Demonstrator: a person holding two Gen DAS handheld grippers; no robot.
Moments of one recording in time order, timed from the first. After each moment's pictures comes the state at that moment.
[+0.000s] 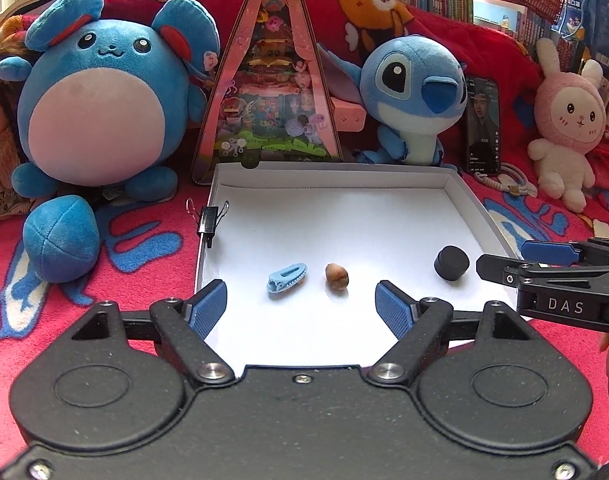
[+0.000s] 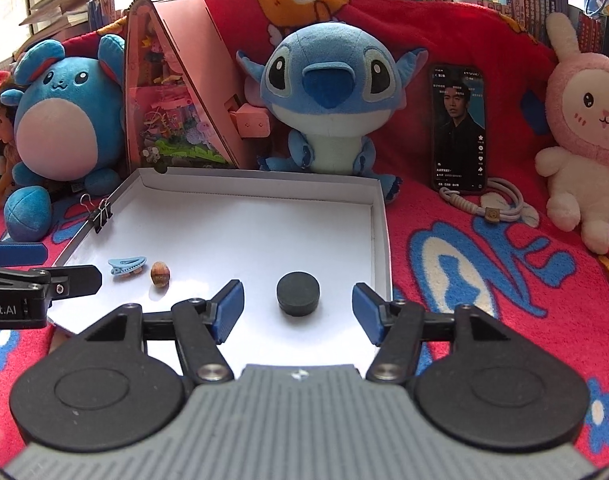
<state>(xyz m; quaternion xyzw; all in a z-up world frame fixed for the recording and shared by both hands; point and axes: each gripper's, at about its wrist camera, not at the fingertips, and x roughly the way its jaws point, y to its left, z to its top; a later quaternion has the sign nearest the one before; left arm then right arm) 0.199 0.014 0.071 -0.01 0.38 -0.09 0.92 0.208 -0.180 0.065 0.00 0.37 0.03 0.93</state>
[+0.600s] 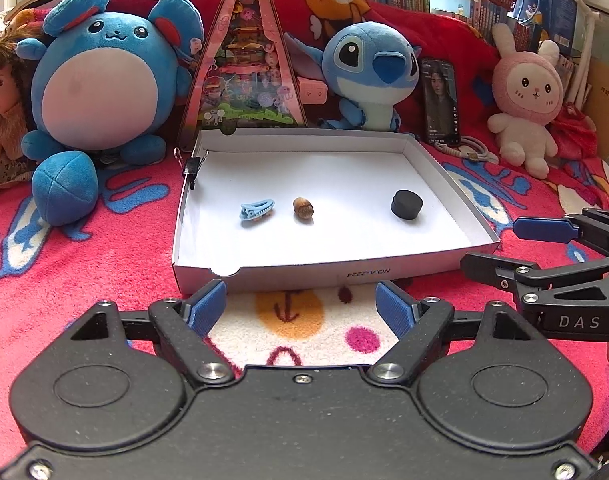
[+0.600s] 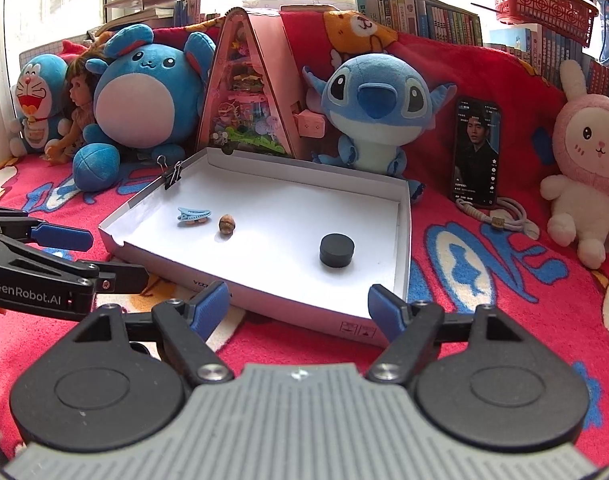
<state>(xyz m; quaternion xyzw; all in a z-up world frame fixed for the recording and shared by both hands) 0.115 0.011 0.055 0.00 0.36 -0.12 0.92 0.121 -0.165 0.067 -0.05 0.32 0.09 0.94</state>
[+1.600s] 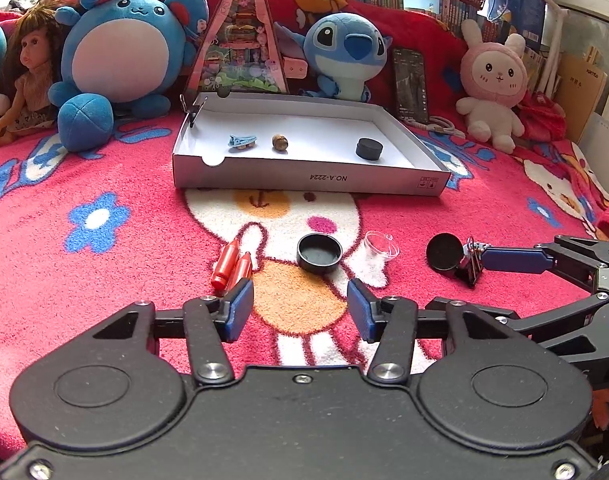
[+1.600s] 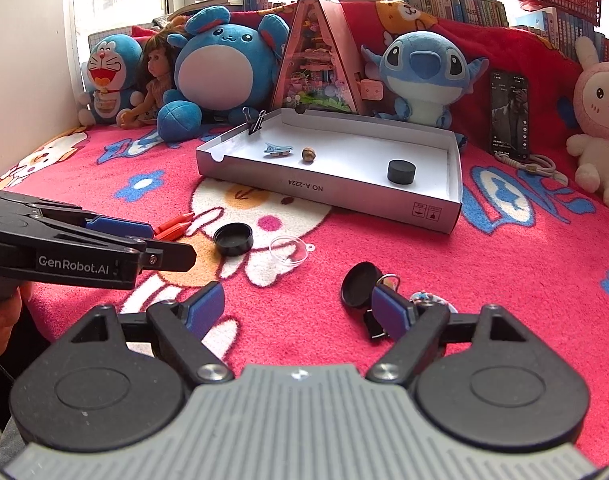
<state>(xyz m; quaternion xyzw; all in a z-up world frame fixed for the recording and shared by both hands) 0.003 0.014 0.022 -0.02 0.34 -0.13 0.93 0.015 -0.153 0.028 -0.03 0.32 0.16 0.93</state>
